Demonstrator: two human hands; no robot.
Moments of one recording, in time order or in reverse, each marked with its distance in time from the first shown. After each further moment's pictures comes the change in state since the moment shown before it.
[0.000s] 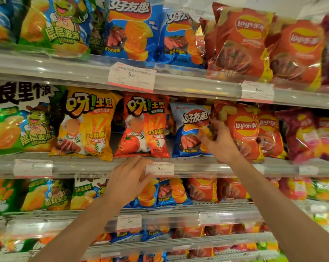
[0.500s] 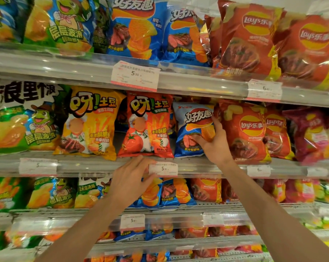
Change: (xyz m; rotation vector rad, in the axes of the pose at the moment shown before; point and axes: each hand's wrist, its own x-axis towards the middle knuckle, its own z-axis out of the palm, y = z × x) left_hand -0.002 -0.001 0.003 -0.035 -0.003 -0.031; right_hand 0.012 0.015 0.037 0.245 0.074 -0.039
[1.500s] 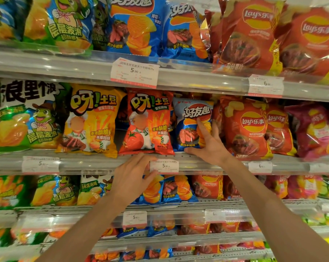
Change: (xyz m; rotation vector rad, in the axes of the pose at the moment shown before) left_hand -0.001 0.004 -0.003 -0.016 -0.025 -0.042; right_hand -0.010 -0.005 0.000 -0.439 -0.303 -0.040
